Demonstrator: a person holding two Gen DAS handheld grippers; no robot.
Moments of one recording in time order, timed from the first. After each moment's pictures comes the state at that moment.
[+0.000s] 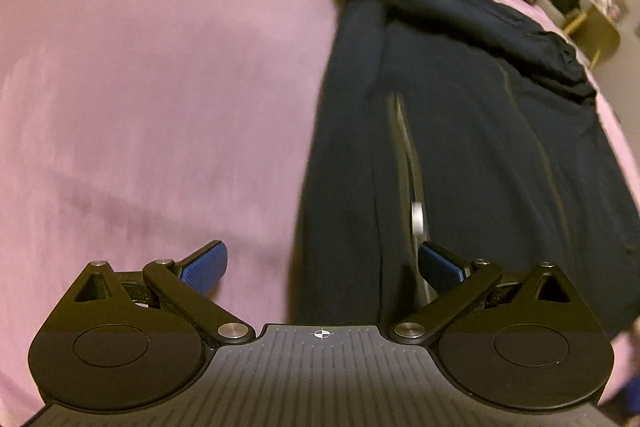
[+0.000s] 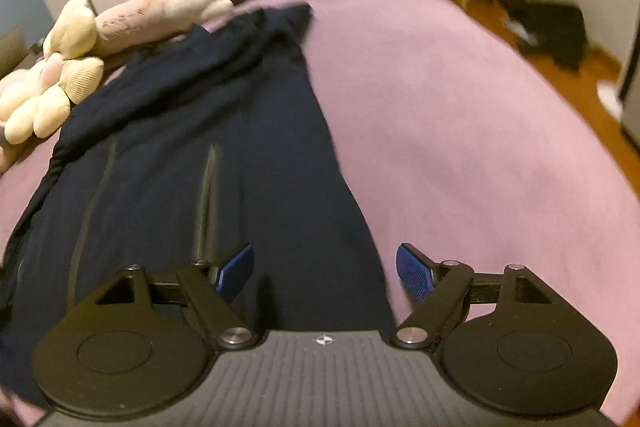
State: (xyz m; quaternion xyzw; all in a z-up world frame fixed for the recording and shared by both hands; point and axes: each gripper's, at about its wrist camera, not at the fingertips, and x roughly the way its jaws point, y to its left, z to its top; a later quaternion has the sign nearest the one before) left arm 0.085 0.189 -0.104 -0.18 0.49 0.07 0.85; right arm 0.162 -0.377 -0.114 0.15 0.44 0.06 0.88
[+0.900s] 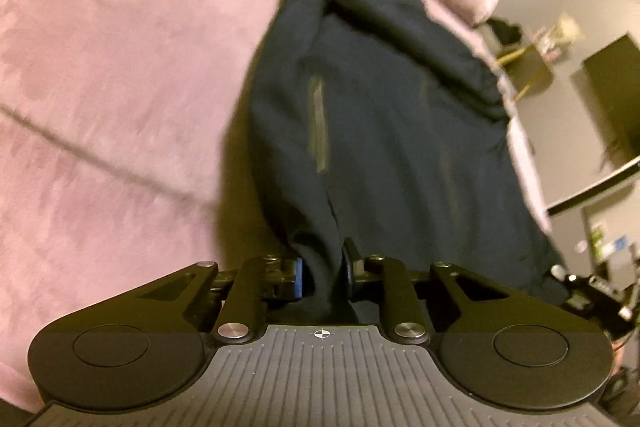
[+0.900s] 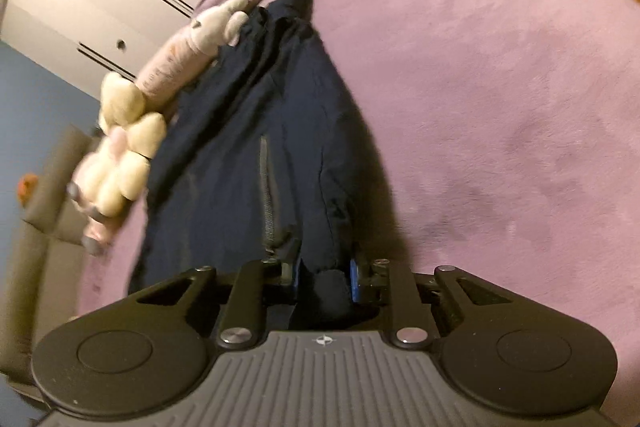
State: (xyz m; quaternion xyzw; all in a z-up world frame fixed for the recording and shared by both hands) left arm 0.074 0.191 -0.087 -0.31 0.45 -0.04 0.84; right arm 0.159 -0.409 -0.121 0.35 0.44 0.16 0.81
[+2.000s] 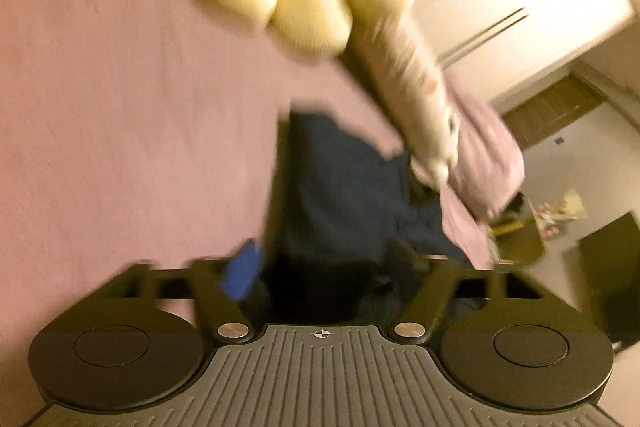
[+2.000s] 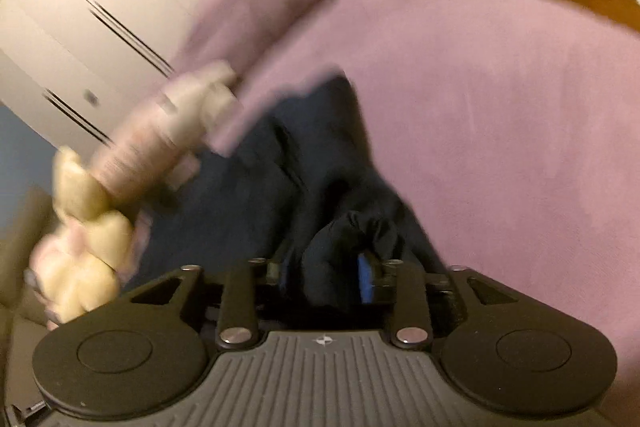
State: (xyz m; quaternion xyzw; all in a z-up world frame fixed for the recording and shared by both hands) left arm 0.255 0.280 -0.068 -0.40 0.28 0.07 0.87; right arm 0.382 -0.334 -0.098 0.34 0.35 0.11 0.87
